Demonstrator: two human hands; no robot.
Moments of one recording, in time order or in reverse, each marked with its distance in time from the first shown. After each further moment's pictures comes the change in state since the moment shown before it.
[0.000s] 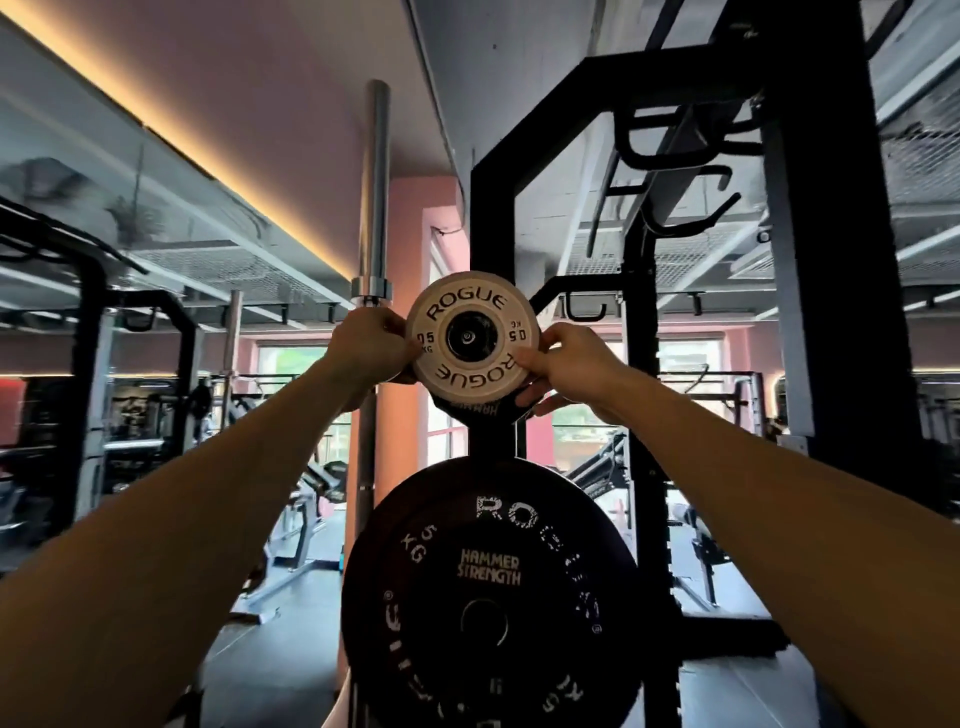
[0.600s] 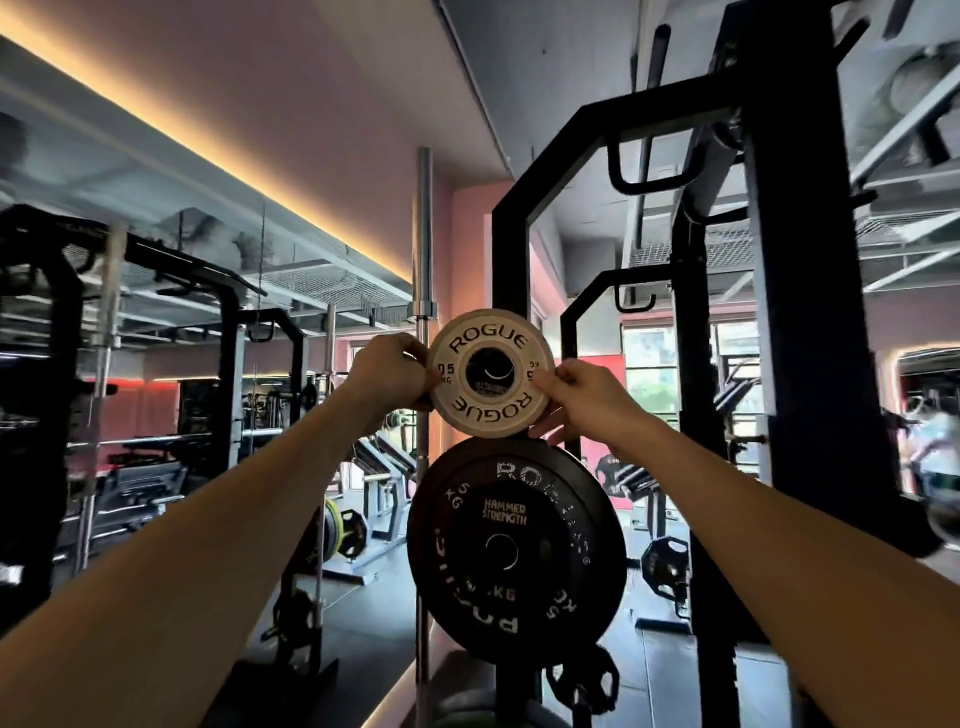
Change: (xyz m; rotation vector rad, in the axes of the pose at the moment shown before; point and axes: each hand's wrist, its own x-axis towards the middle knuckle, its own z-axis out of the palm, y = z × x) left_hand -0.191 0.135 -0.015 0.139 0.057 -0.110; right_hand -0.160 -0.032 -0.072 0.175 -0.151 -0.044
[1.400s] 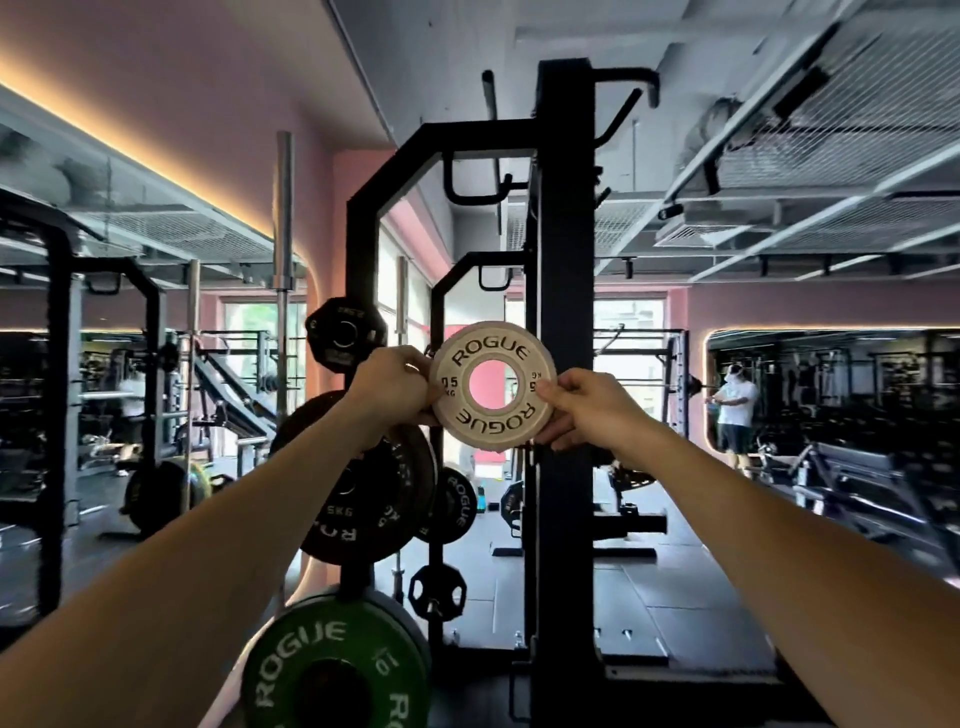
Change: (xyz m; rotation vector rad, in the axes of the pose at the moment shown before) left_hand -0.231 0.169 0.108 -0.152 -0.232 -0.011; right_hand -0.276 -0.081 -0.203 -0.113 0.156 0.206
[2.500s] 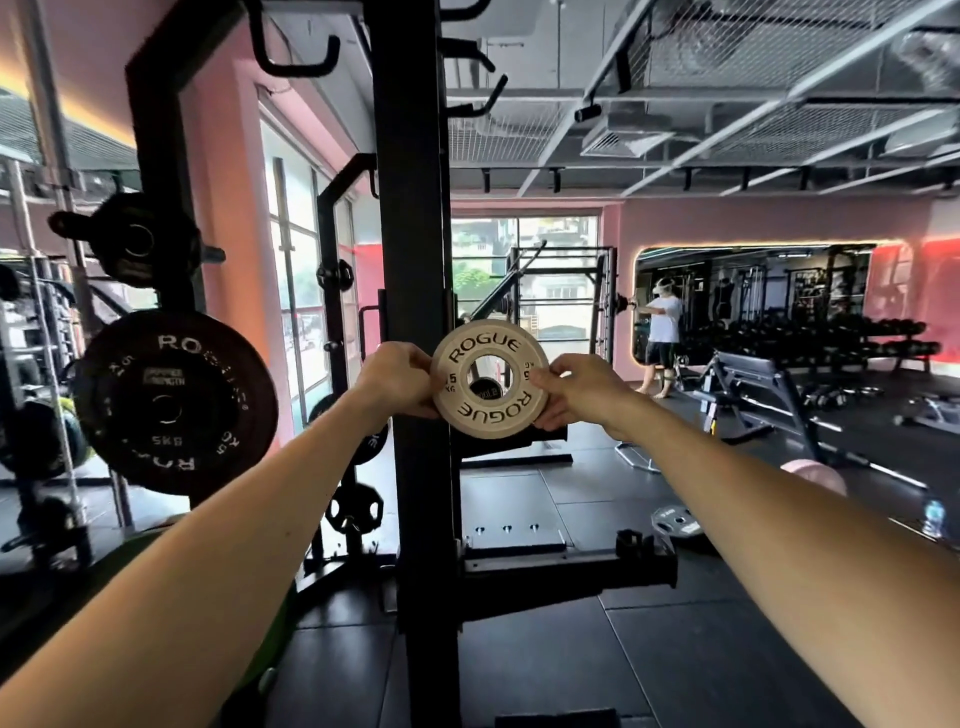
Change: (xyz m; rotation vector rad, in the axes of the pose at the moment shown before) left_hand -0.038 0.030 0.314 -0.015 -0.246 -0.147; right_hand -0.044 0.174 -0.255 -0.051 0.064 0.229
